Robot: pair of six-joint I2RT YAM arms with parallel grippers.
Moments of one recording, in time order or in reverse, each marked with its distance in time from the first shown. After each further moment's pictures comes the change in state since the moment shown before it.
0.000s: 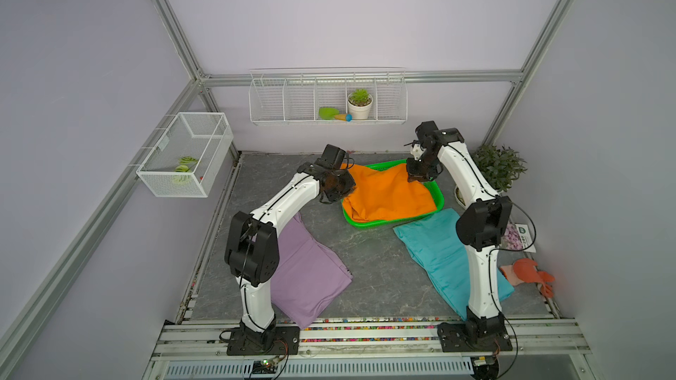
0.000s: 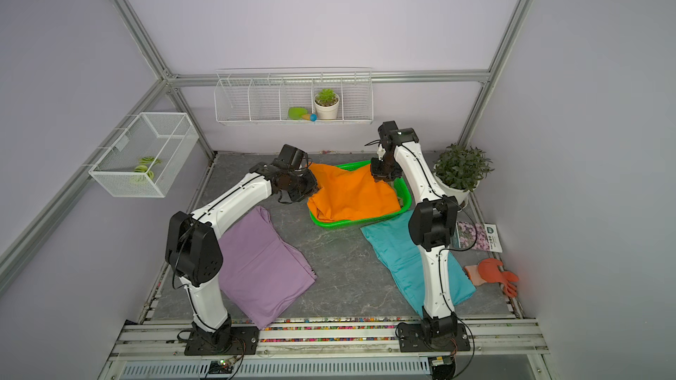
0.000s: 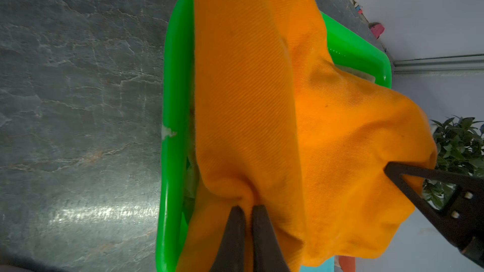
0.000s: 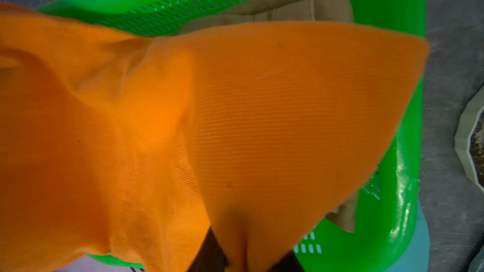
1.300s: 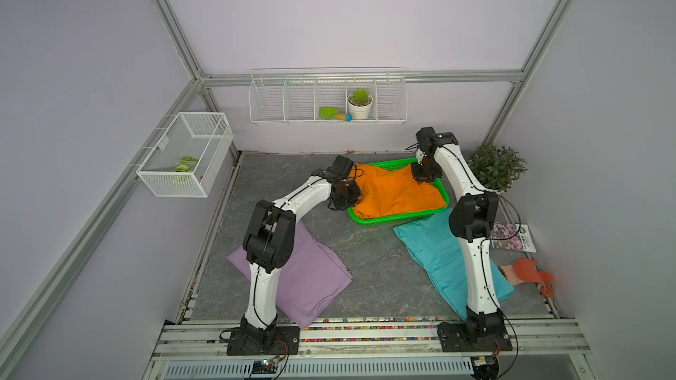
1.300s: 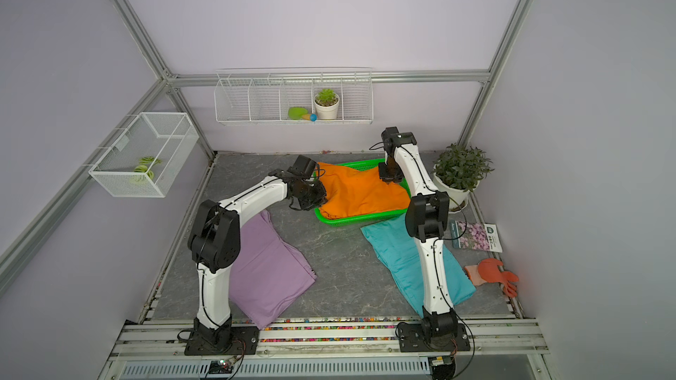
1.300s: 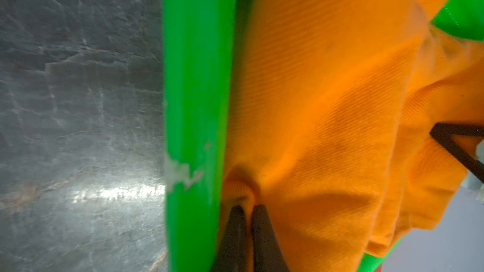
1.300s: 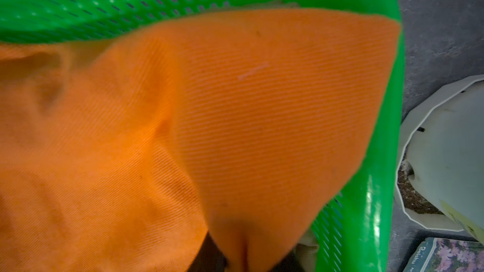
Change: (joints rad) left arm 0.011 0.161 -0.019 0.052 0.102 0.081; right arm -0.043 0.188 0.105 -0.006 0.153 -0.056
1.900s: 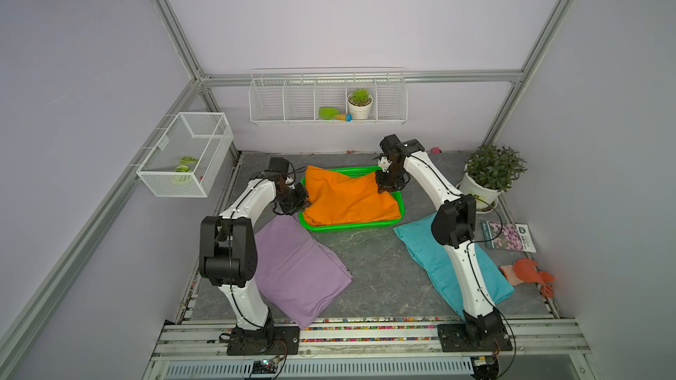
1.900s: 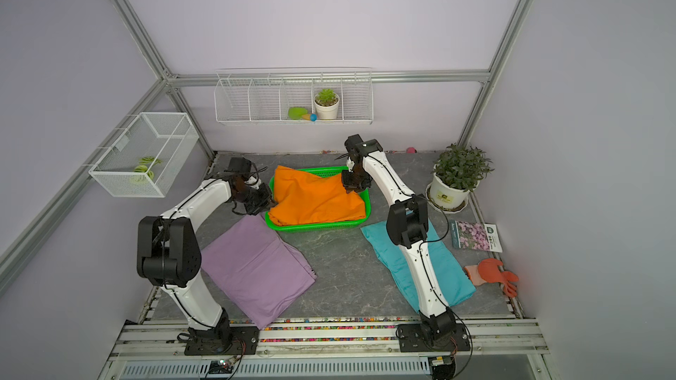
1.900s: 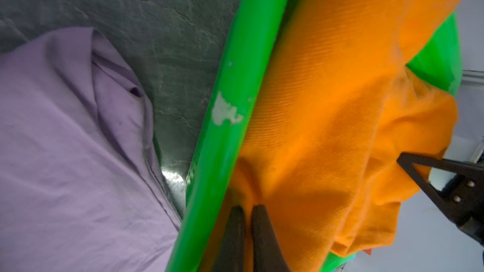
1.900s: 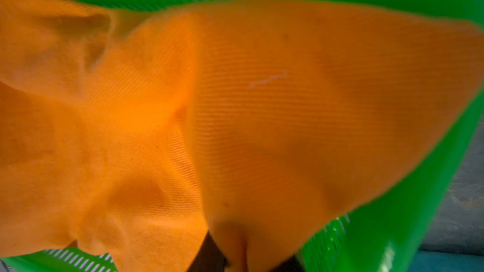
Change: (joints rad) left arm 0.382 -0.266 -0.241 -0.166 0.160 0.252; right arm 0.211 -0.004 -0.019 0.055 -0.248 0.152
